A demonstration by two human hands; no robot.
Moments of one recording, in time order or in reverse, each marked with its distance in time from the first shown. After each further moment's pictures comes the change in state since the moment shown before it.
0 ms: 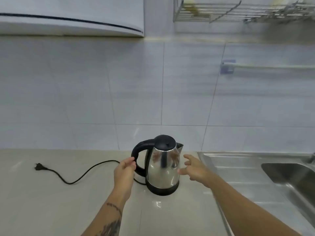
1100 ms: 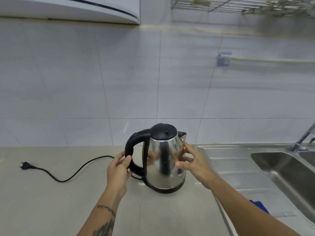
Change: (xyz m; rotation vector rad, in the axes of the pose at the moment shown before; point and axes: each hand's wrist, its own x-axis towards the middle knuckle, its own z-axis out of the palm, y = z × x) left_hand 0.002 0.004 -0.018 -0.178 -0.055 -0.037; right_hand -0.027 0.003 0.014 0.250 0.082 -0.373
